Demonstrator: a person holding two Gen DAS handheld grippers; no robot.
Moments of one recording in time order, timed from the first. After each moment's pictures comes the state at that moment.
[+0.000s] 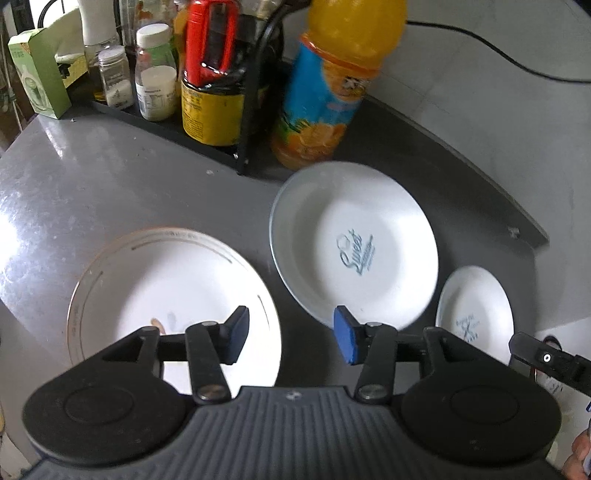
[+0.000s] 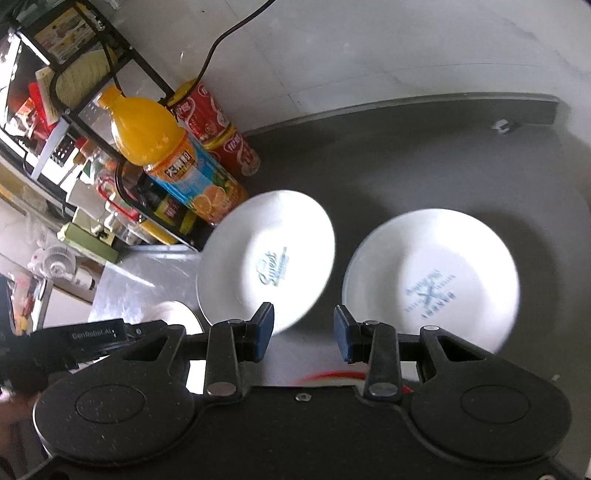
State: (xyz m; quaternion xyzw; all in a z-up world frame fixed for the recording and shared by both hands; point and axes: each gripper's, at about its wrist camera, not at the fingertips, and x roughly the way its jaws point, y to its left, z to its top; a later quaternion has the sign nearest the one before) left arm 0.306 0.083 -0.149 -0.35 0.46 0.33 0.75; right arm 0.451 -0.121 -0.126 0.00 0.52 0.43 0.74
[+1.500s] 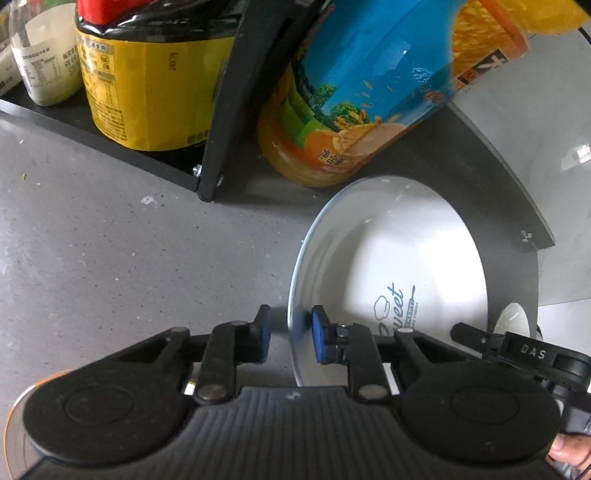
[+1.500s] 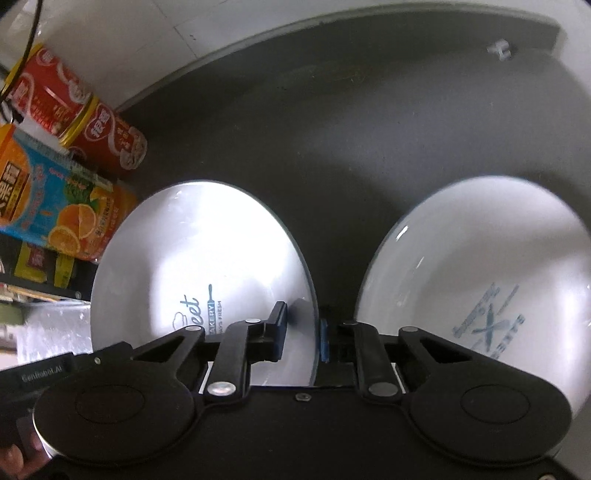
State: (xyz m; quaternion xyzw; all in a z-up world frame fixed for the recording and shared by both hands) left arm 0.362 0.202 -0.266 -0.40 0.50 0.21 0.74; right arm 0.499 -0.009 -0.245 -0.01 0.61 0.26 0.75
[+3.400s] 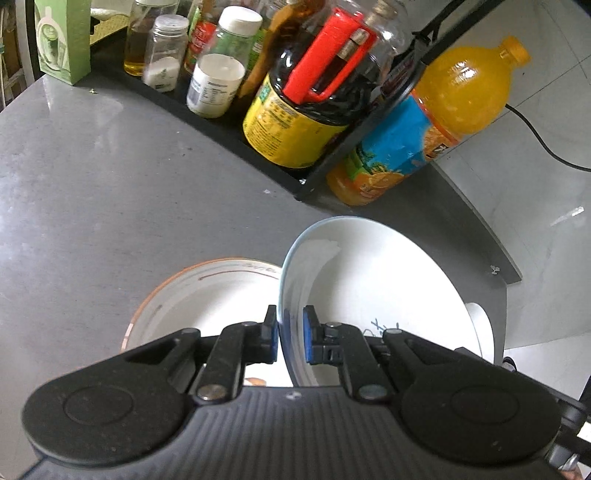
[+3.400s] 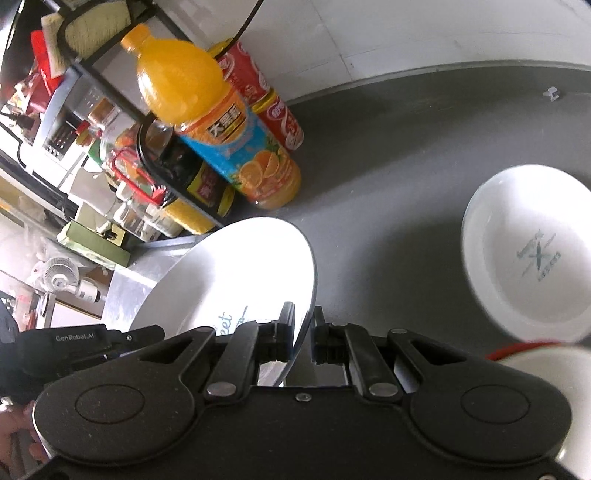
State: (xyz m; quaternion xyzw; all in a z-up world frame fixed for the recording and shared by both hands) left arm 0.219 0.186 -0.175 -0.43 0.41 0.27 0.76; right arm 0.374 -0.041 -0.151 0.02 0.54 0.40 0.74
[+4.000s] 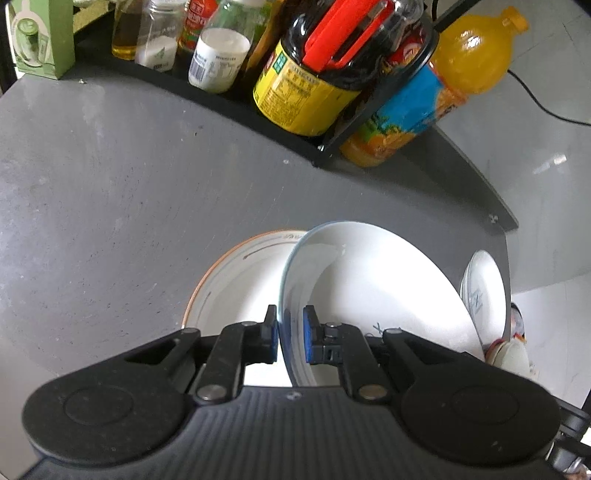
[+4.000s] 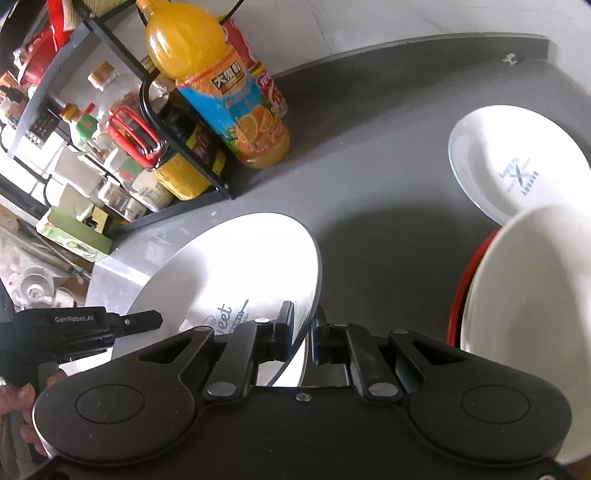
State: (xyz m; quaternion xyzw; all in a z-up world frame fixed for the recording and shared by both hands) left arm 0.185 0.209 -0.197 -0.41 0.46 0.20 0.77; right arm 0.291 -0.043 -0.162 0.02 0.54 0.33 0.77
